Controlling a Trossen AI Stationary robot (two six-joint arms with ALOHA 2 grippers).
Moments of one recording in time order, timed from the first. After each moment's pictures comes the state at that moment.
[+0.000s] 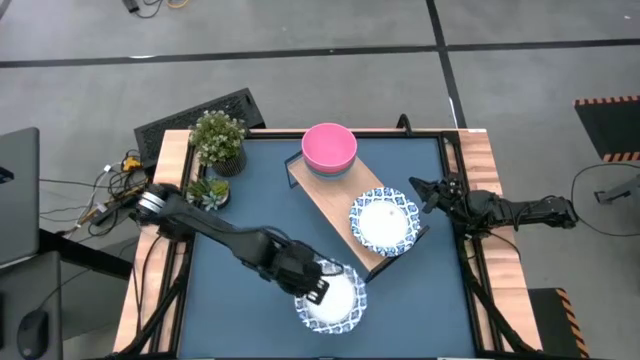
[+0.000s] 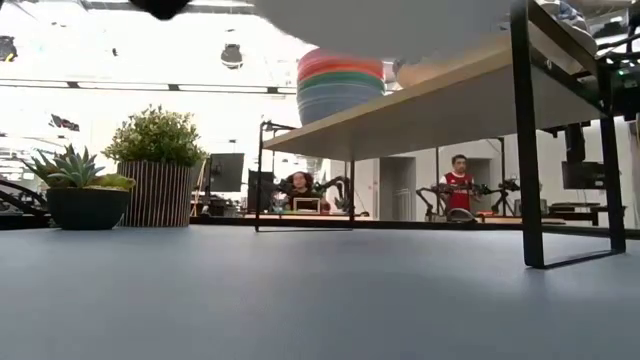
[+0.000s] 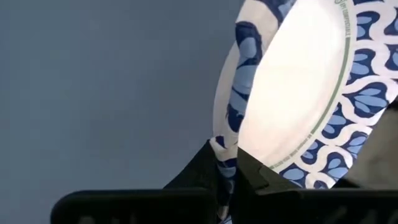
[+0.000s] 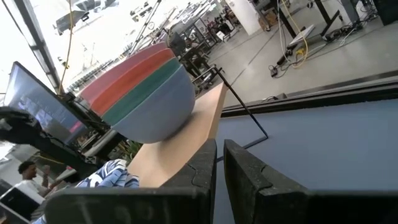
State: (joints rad) left arm -0.39 1.85 1.63 -0.83 0.06 -1.50; right arm 0.07 0.02 0.03 0.00 0.75 0.66
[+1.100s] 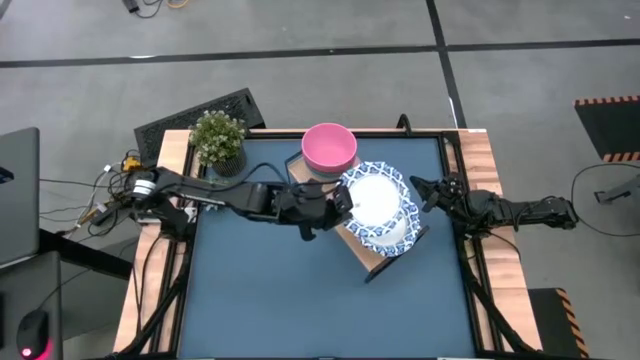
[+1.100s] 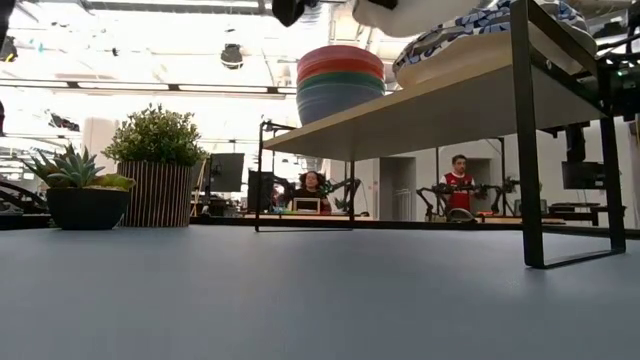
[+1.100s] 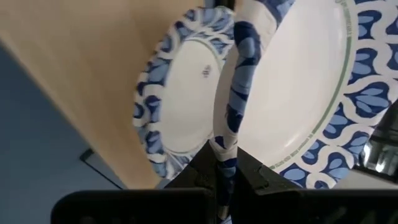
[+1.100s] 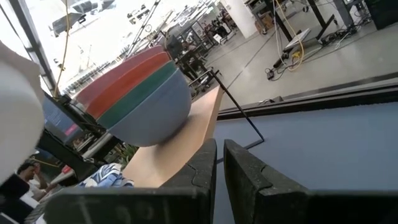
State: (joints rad) left arm -0.13 1.74 1.63 -0.40 -0.29 -1.81; right arm 0.06 0.02 0.03 0.00 0.76 0.65
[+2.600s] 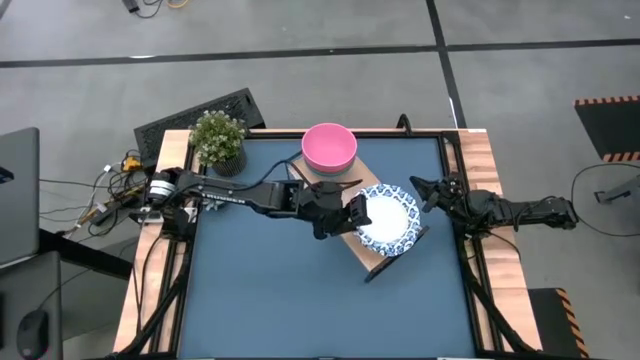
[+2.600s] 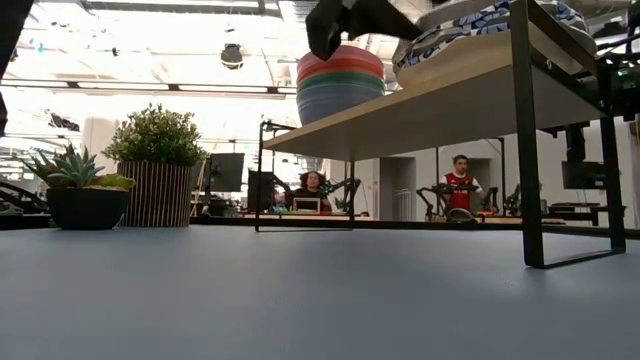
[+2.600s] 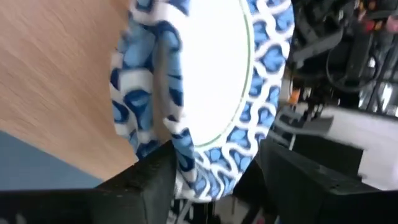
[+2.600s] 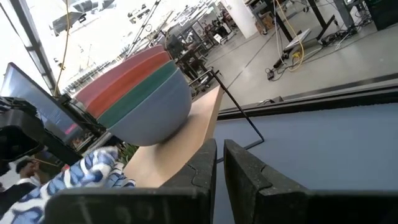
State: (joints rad) left arm -0.08 1.85 1.64 -0.27 -0.05 -1.67; right arm 0.06 0.02 0.03 0.00 0.76 0.65
